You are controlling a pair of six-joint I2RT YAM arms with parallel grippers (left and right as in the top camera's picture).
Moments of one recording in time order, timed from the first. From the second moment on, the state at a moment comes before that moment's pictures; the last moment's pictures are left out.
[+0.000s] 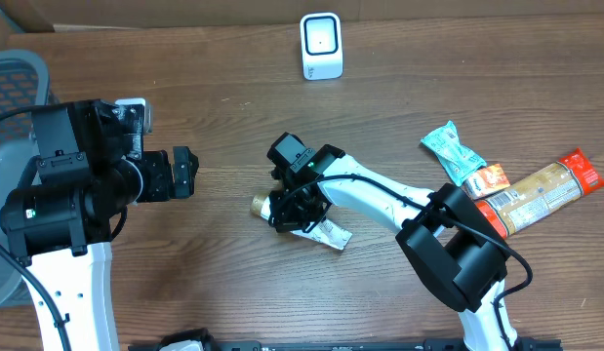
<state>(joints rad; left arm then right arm) 0.18 1.21 1.51 -1.29 0.17 0.08 0.80 2.12 1.50 -0.76 -0.49 0.62</state>
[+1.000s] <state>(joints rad) 0.18 1.21 1.51 -1.29 0.17 0.08 0.74 2.12 1.54 -0.63 -0.11 0.74</state>
